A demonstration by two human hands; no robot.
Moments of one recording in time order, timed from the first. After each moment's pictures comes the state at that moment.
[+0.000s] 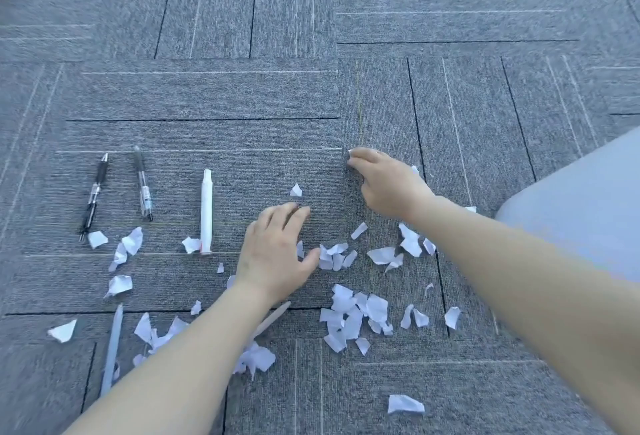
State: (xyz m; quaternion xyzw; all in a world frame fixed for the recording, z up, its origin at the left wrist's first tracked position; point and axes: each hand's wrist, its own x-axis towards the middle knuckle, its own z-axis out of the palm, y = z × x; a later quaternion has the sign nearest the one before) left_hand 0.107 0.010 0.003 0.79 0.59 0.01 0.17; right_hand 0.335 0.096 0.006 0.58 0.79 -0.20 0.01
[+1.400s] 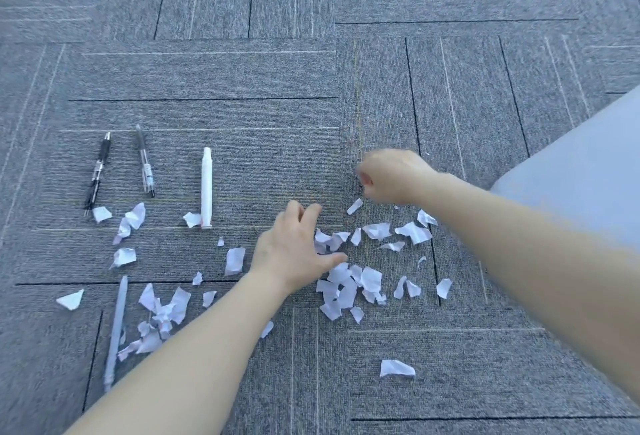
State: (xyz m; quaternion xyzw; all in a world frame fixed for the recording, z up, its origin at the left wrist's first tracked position) left_hand 0.133 -0.018 0.014 0.76 0.60 -0.05 0.24; right_hand 0.337 0.074 0.032 0.54 0.81 -0.19 0.15
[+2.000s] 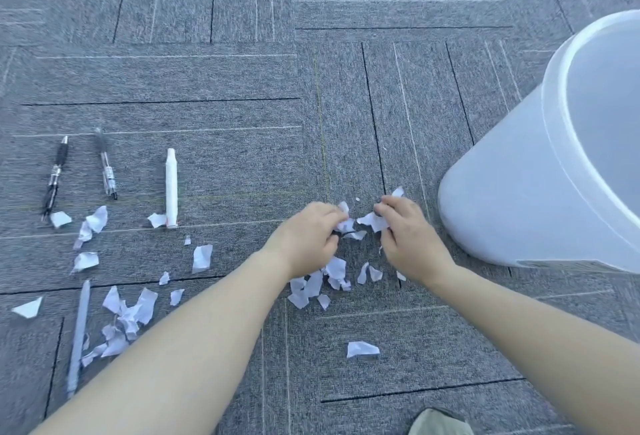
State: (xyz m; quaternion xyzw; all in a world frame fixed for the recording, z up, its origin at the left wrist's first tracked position) left_hand 0.188 -0.015 0.014 0.86 0.41 0.00 0.32; right_hand 0.395 -0.067 0.010 0.67 0.70 -0.25 -0.06
